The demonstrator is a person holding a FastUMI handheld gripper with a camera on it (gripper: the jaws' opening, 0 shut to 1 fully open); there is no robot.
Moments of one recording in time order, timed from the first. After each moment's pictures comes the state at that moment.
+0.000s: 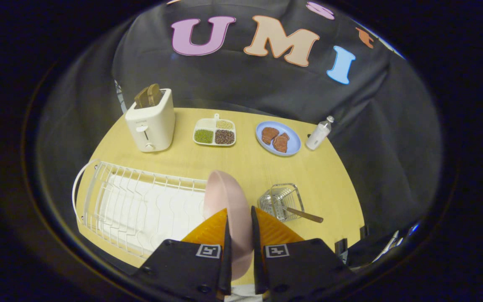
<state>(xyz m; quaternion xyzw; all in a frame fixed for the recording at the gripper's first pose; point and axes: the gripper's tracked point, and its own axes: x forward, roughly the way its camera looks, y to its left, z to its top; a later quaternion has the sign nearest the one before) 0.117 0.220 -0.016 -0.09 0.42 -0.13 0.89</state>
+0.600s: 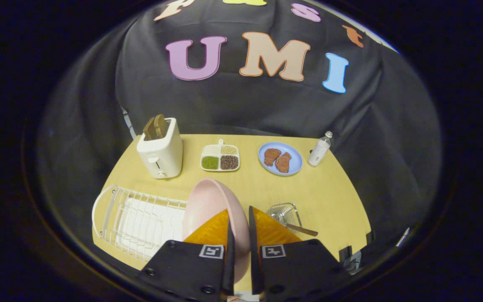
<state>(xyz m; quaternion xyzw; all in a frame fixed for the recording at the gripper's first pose) 0.129 0.211 0.046 -0.03 0.35 -0.09 0.93</state>
